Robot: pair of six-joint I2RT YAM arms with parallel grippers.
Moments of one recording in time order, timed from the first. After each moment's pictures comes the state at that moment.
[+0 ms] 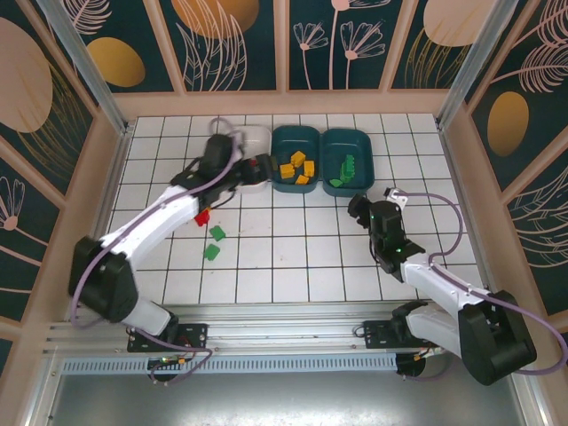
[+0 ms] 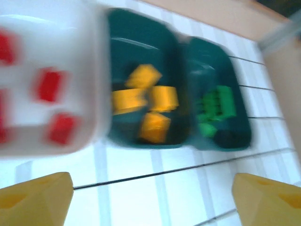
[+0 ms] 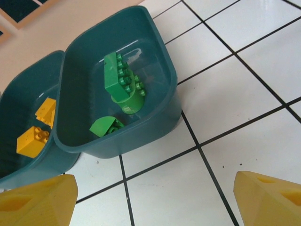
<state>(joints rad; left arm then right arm) -0.48 1.47 1.13 -0.31 0.04 -0.63 0.42 1.07 0.40 0.18 0.36 0.68</state>
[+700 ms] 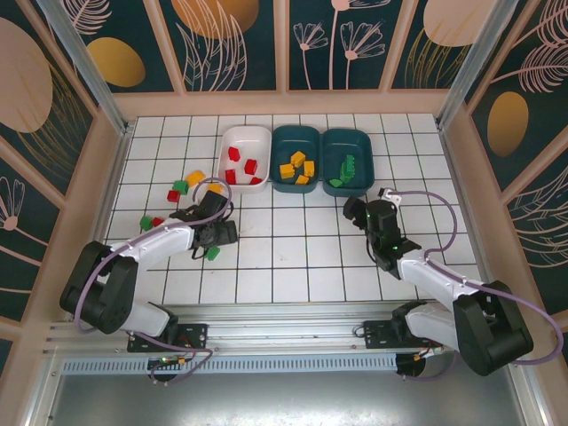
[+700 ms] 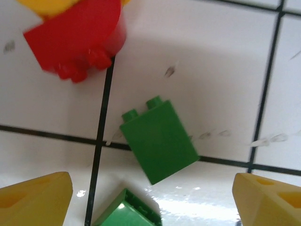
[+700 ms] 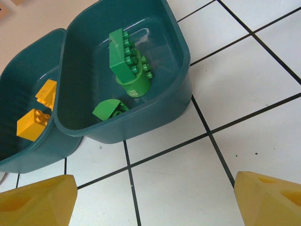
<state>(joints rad) -0.47 1.45 0.74 -0.51 -0.19 -0.64 0.43 1.13 0.41 0.19 0.31 0.68</state>
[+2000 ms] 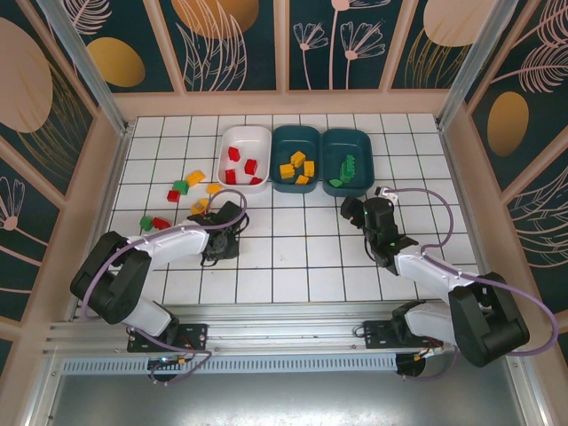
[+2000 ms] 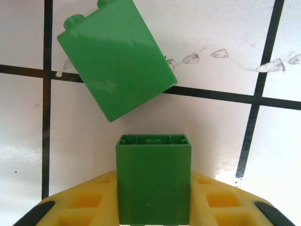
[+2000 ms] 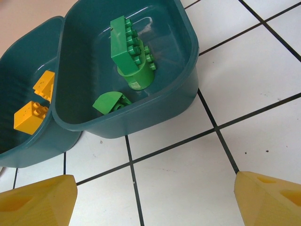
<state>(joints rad) -0.60 1.53 0.76 -0.60 -0.19 -0.73 0.43 1.18 0.43 0.19 0.29 0.68</state>
